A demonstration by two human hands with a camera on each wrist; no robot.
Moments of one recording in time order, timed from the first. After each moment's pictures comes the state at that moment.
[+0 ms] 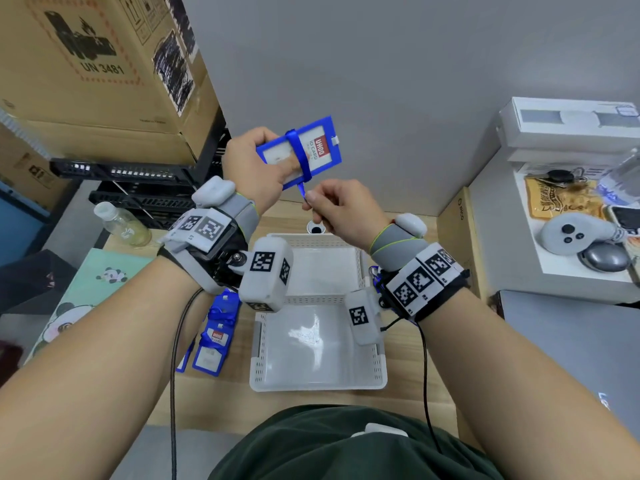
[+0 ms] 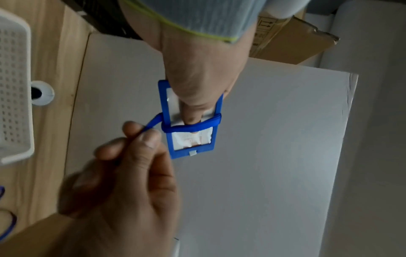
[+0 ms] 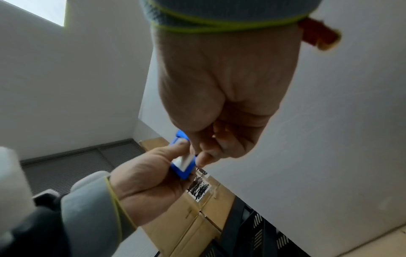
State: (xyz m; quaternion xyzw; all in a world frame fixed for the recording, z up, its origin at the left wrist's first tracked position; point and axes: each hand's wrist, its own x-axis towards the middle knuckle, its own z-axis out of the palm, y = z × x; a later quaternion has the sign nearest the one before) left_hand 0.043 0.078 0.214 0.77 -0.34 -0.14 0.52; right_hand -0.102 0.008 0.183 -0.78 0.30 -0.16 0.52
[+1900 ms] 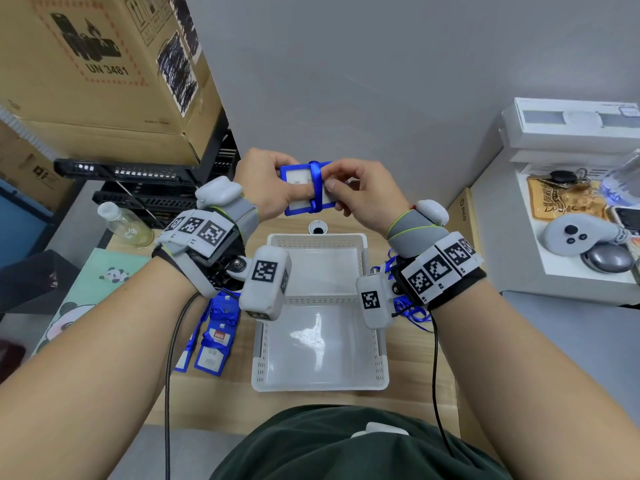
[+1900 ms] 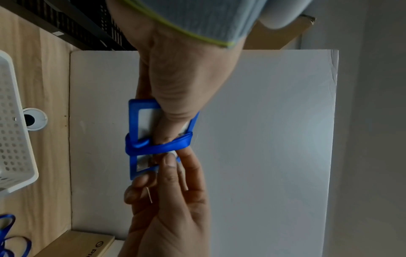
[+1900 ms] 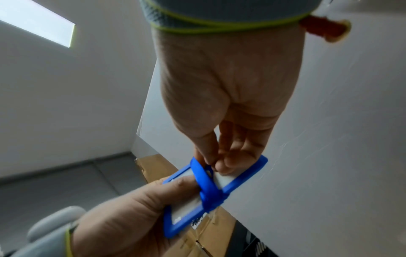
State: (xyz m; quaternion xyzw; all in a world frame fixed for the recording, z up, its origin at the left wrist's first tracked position) left_hand 0.040 0.083 0.214 0.81 -0.40 -0.22 0.38; right_hand -0.107 -0.013 0.195 -0.79 0.30 -0.22 0.48
